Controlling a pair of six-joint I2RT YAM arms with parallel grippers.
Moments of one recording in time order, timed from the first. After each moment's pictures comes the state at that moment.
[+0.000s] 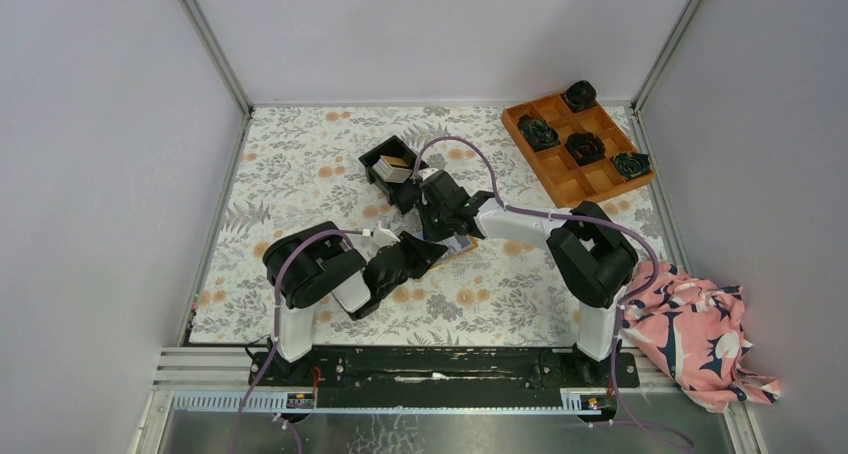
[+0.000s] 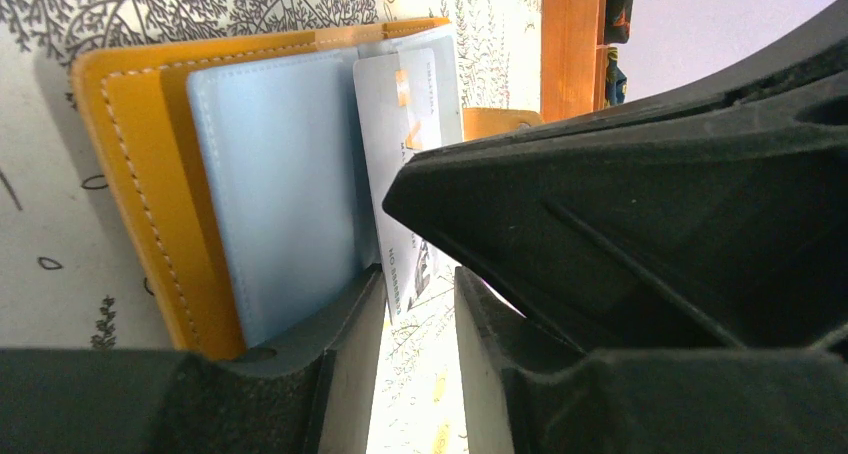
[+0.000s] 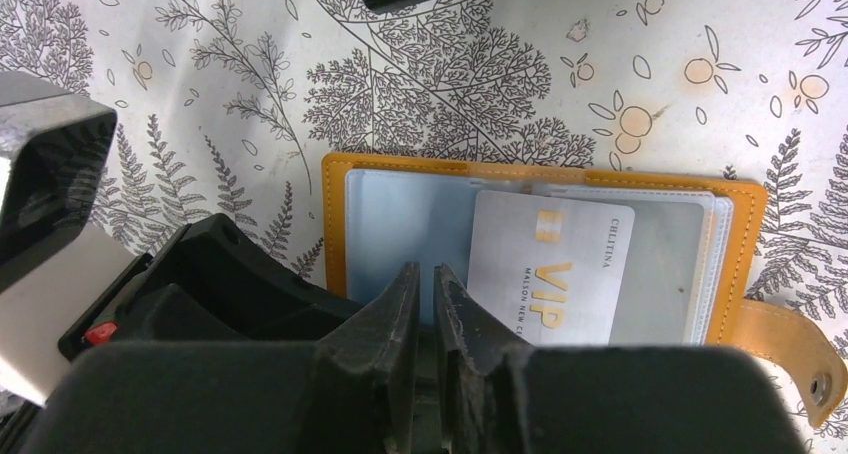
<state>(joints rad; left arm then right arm) -0.82 1.94 0.36 1.24 -0.20 -1.37 0.81 1.89 1.23 -0.26 -0.02 0.36</state>
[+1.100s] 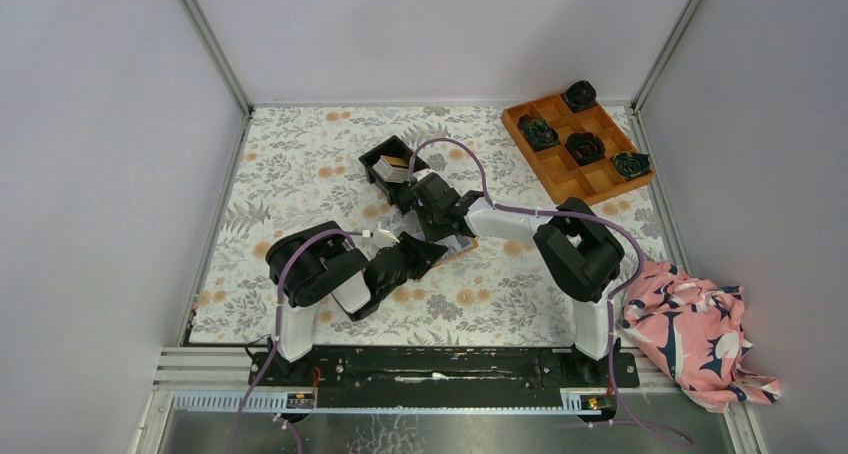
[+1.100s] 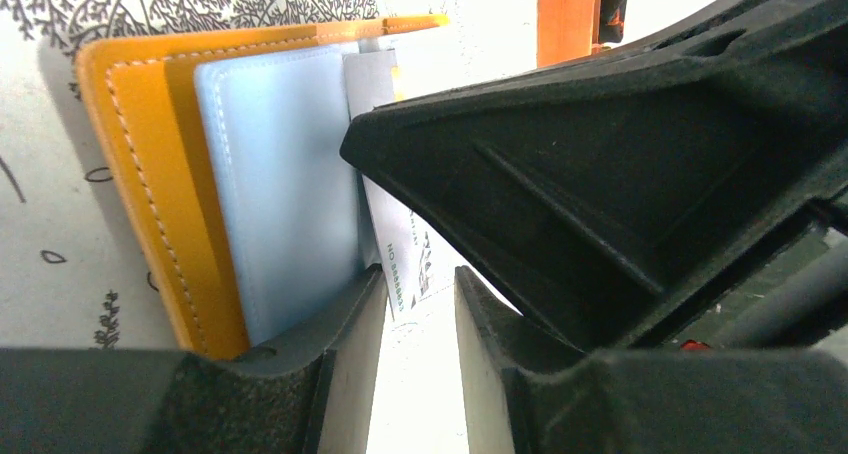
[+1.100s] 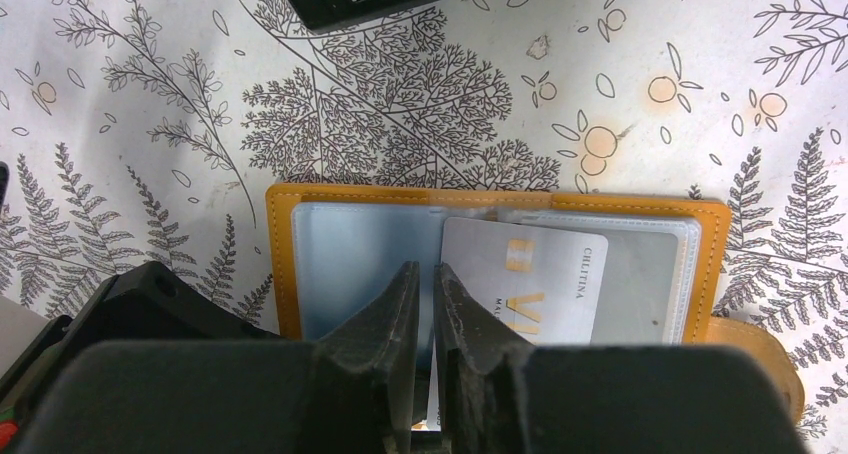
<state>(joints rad) -0.82 1.96 0.36 1.28 -0.20 -1.38 0.83 1.97 1.29 -0.30 0.08 0.33</state>
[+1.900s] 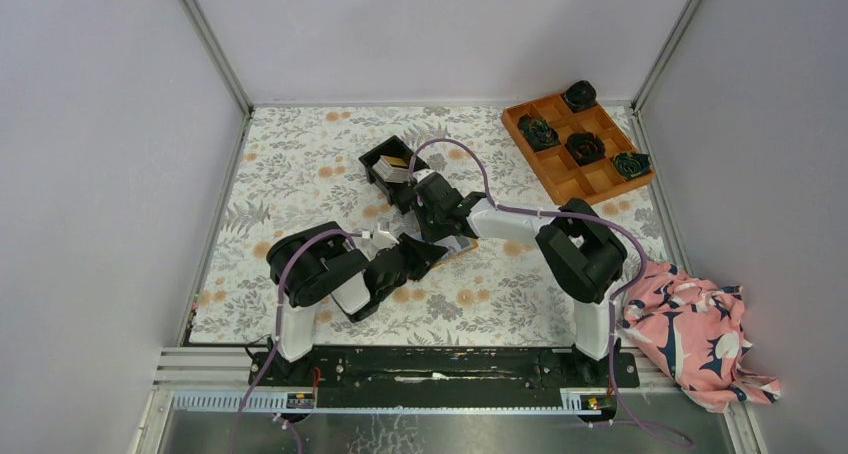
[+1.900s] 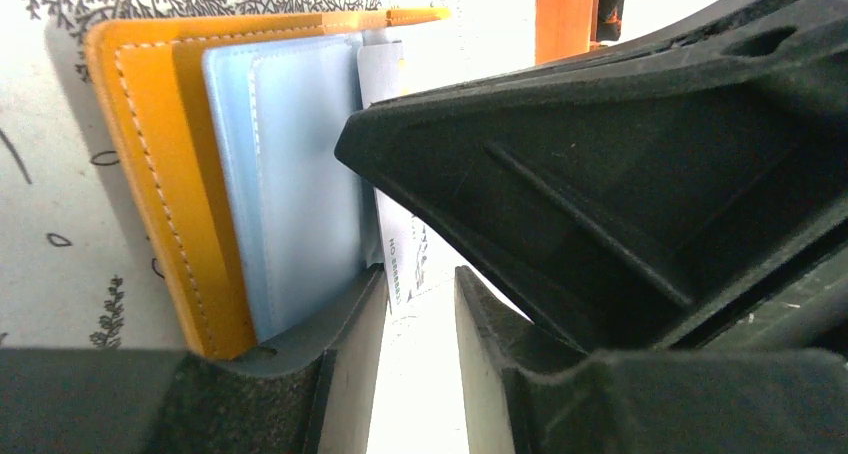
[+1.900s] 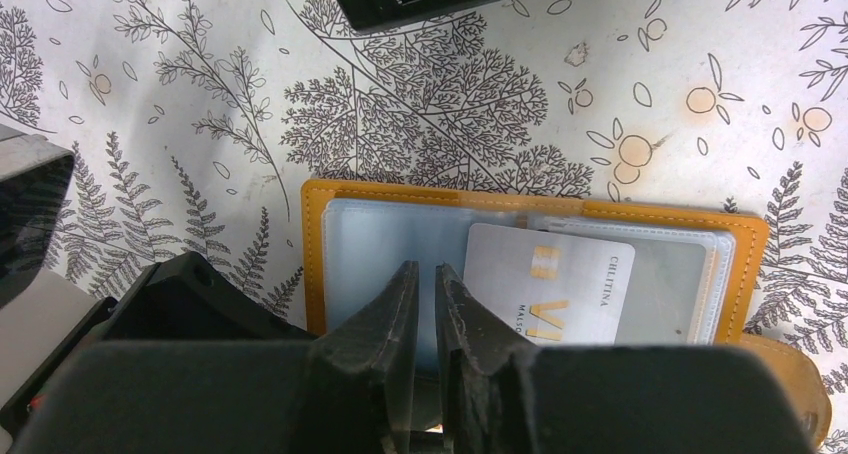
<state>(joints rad) -0.82 1.96 0.35 1.29 -0.20 -1.40 0.82 1.95 1.27 -0.26 0.02 0.33</state>
